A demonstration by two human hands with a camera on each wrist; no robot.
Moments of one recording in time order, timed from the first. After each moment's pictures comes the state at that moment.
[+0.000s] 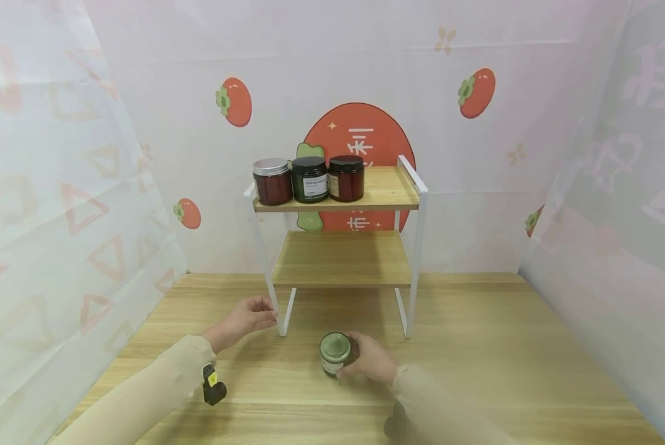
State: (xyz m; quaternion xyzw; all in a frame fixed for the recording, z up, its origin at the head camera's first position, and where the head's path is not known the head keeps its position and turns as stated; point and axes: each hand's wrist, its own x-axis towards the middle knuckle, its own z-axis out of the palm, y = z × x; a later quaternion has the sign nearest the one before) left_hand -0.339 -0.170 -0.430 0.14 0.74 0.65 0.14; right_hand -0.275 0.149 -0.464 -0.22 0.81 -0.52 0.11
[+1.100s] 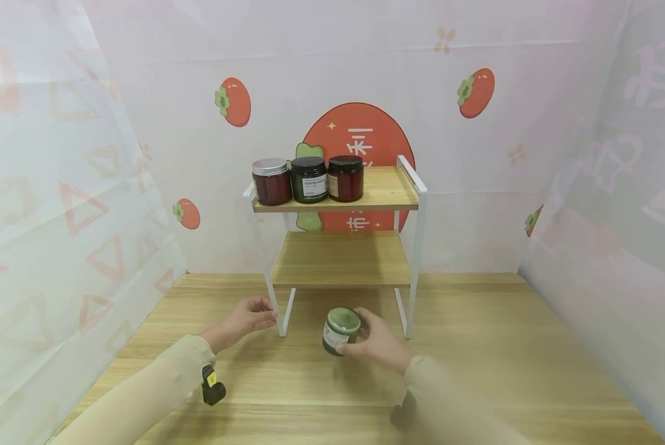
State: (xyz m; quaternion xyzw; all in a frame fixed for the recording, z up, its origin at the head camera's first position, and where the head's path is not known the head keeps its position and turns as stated) left_hand -0.340 -0.170 -0.430 0.14 0.74 0.64 0.15; right_hand -0.267 0.159 -0.421 -0.23 0.79 -0.57 0.05
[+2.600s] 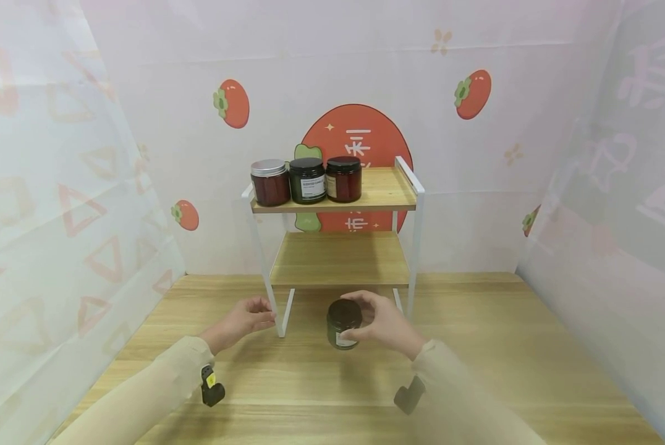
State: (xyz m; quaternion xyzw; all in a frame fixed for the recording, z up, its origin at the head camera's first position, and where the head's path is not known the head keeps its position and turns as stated) left_hand -0.336 -0.170 -0.426 0.14 0.74 0.64 0.14; right_hand -0.262 0.170 -0.366 -0.25 0.80 -0.54 0.03
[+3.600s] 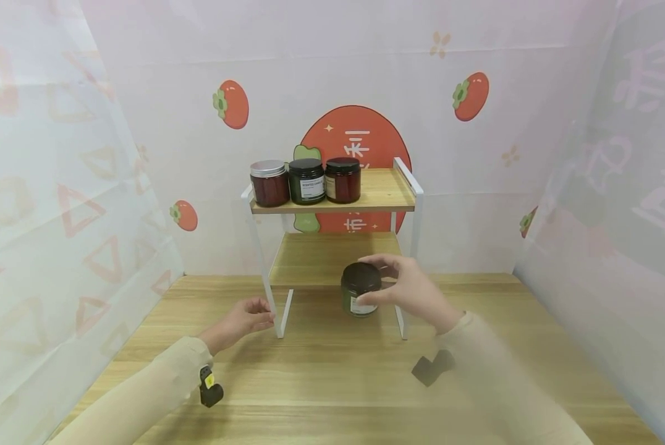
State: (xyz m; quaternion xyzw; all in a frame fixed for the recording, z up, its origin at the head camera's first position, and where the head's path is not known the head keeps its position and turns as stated) left_hand -0.337 -0.170 -0.428 0.14 0.74 0.64 0.15; right_hand -0.246 0.194 -0.277 -0.21 0.84 -0.50 -0.02
